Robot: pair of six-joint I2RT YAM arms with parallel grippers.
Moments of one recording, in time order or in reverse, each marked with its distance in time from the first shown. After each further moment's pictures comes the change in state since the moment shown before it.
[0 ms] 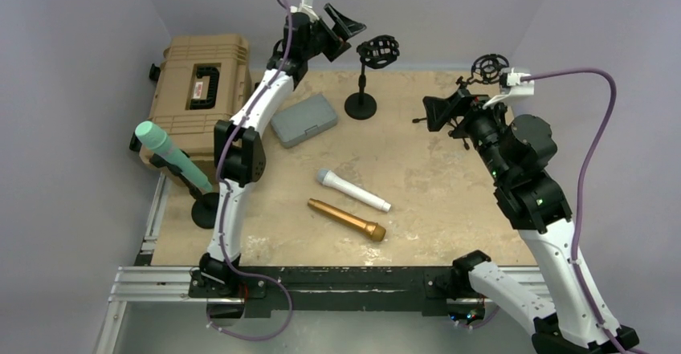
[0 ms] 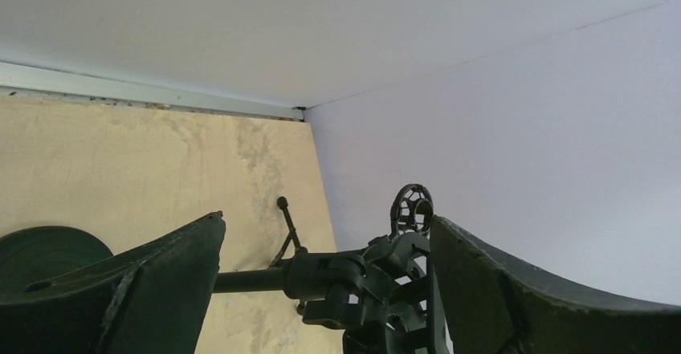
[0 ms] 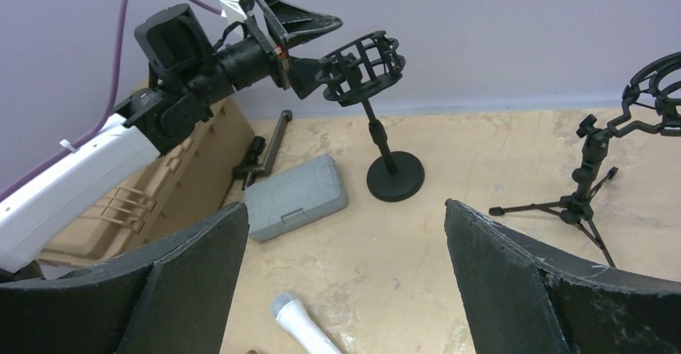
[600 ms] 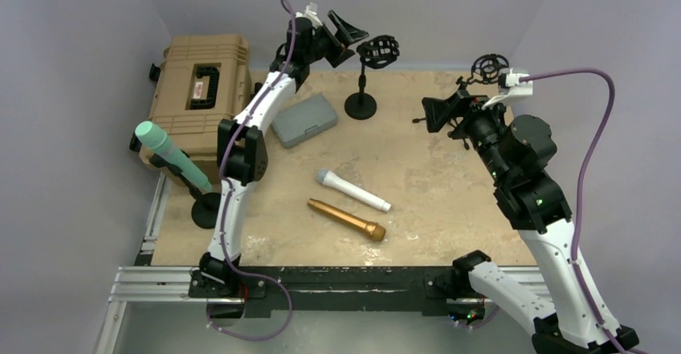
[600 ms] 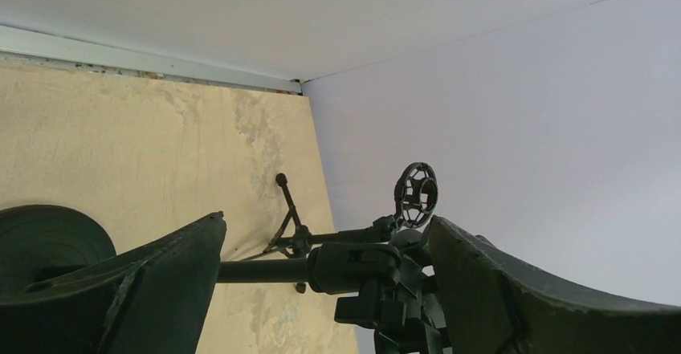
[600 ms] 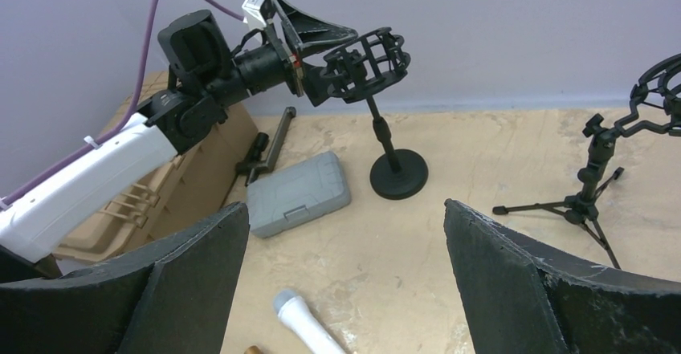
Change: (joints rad) left arm -0.001 0.050 0.006 0.024 0.074 -0.035; right arm 0.000 -0.005 -0.004 0.000 -0.012 -0.002
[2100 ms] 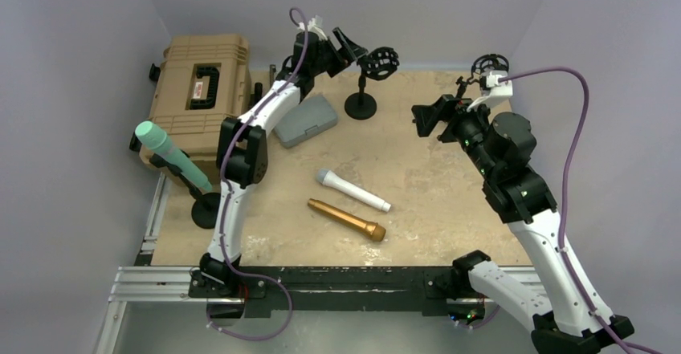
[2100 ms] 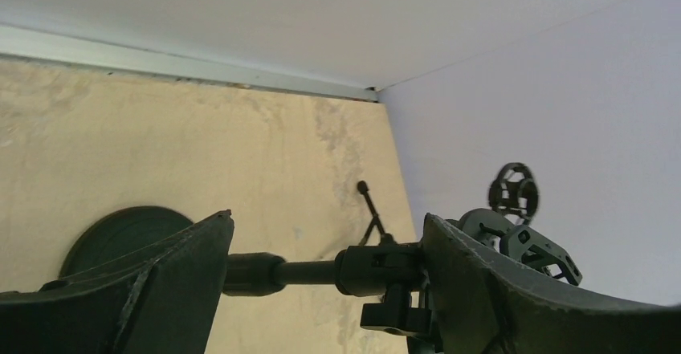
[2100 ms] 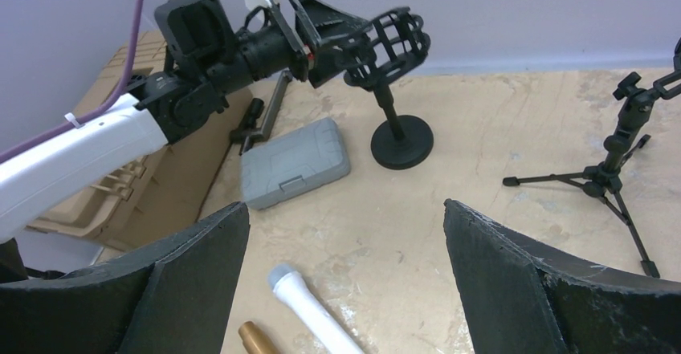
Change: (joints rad) left arm -0.023 -0.041 -0.184 0.081 -0.100 0.203; right arm 0.000 0.028 -0.082 0.027 -0.038 0.014
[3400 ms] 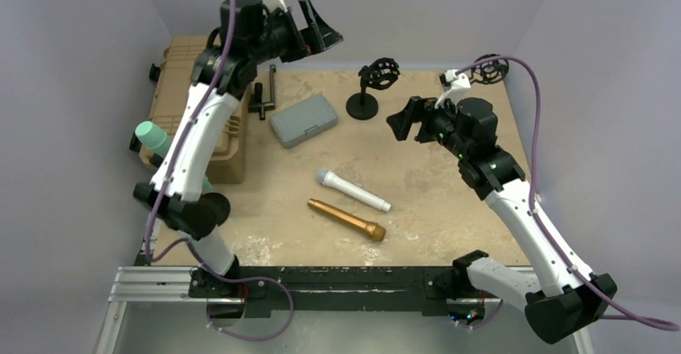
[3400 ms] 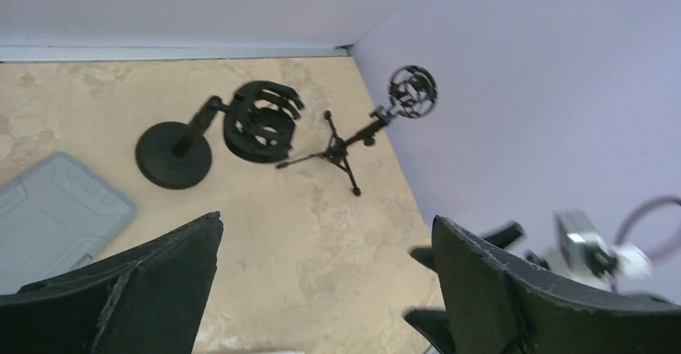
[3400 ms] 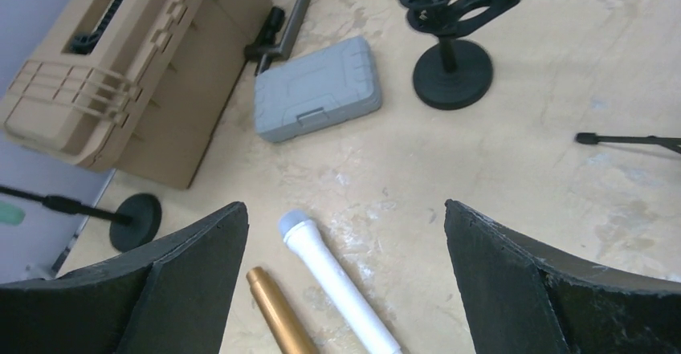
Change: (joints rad) left arm -0.009 -0.583 0.052 -0.729 -0.050 0.297; right arm 0.000 0.165 -0.050 0.037 -0.159 0.008
